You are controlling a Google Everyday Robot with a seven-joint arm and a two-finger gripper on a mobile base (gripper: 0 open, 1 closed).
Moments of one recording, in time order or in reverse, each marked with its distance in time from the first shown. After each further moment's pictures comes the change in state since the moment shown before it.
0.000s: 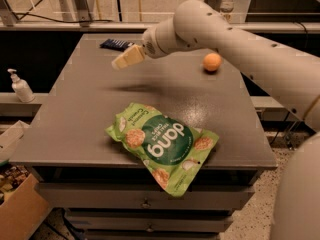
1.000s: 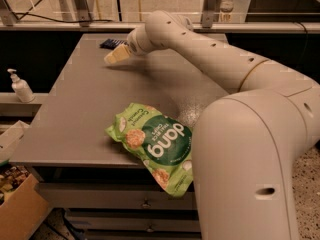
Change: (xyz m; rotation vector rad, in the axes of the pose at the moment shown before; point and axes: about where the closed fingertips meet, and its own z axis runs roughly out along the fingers) arm -0.003 -0.052 0.106 0.104 0.030 0.025
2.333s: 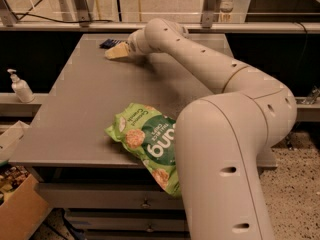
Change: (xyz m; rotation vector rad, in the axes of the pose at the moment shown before) arm 0.009 -0.031 0.047 0.037 -0.041 0.137
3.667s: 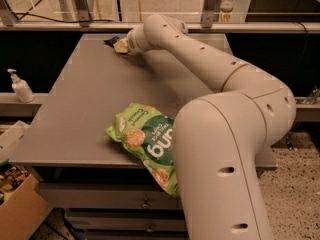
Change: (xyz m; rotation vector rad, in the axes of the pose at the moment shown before) arm -0.011 0.000 -0.006 0.000 0.000 0.000
